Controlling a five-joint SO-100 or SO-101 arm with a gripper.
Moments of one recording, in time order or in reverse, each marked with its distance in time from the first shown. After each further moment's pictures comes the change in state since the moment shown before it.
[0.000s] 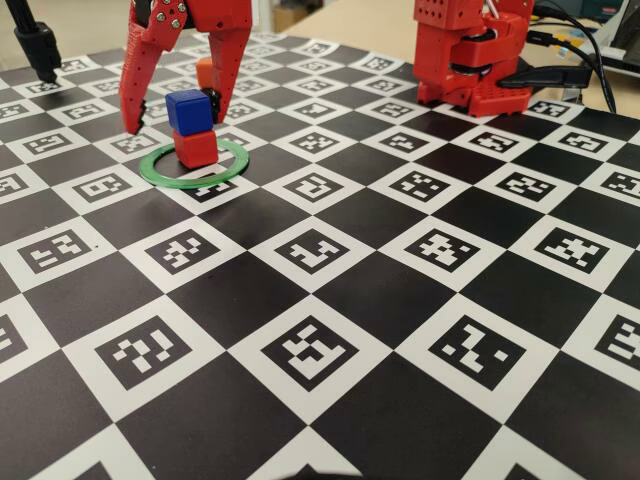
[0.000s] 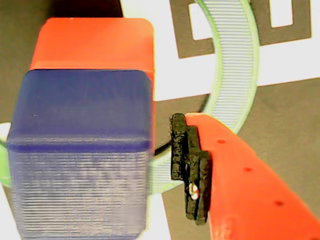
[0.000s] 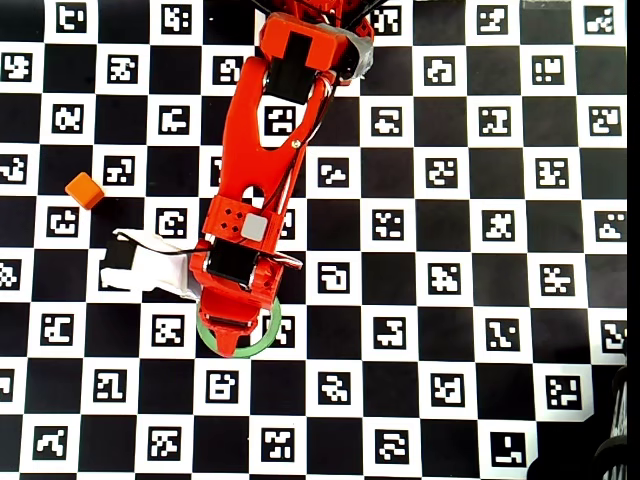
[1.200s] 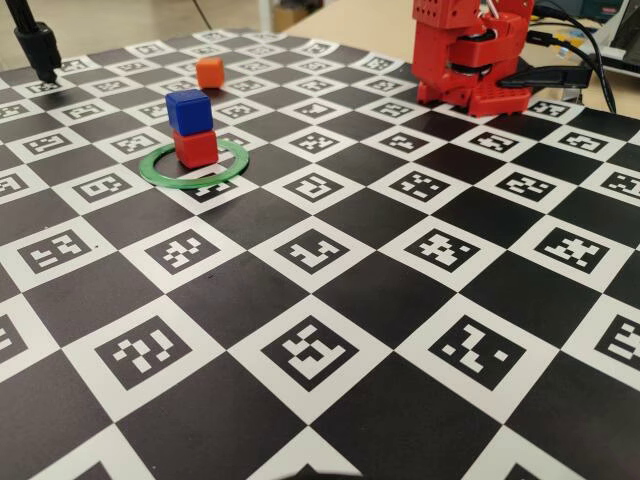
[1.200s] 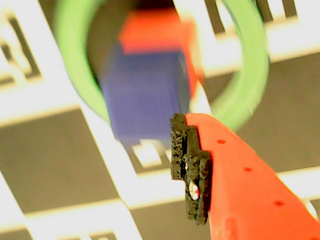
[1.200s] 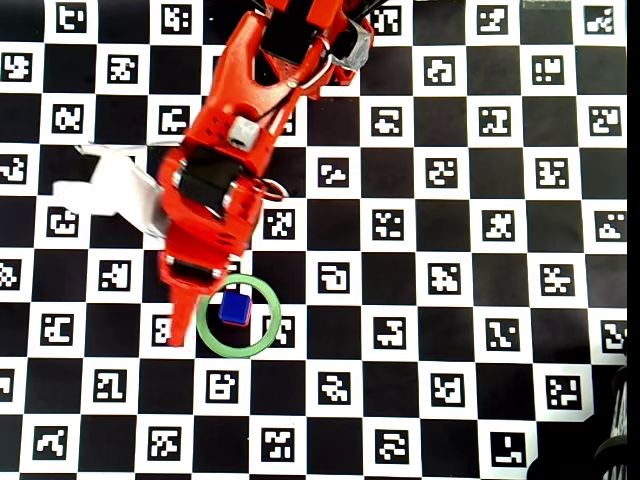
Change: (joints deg) arm 12.4 12.9 -20.2 21.3 -1.2
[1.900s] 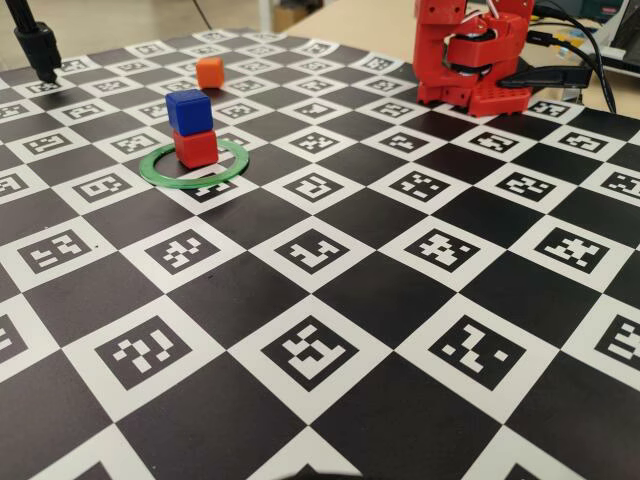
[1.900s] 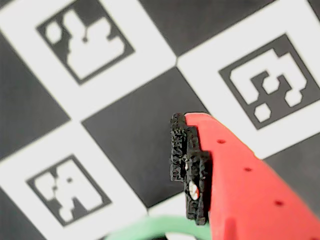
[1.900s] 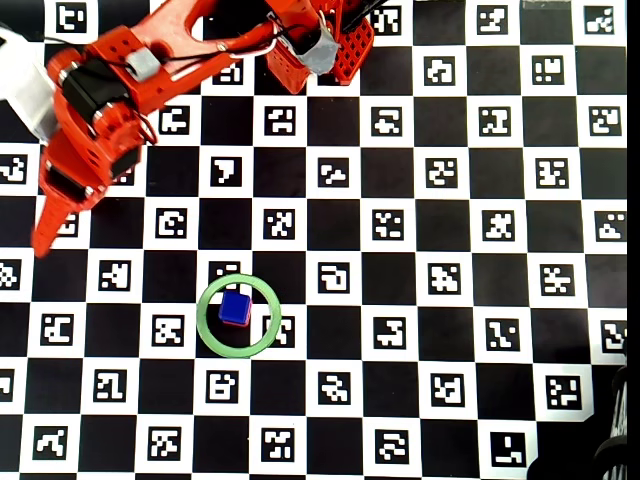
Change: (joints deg) arm 23.1 0.0 0.1 -0.1 -8.0
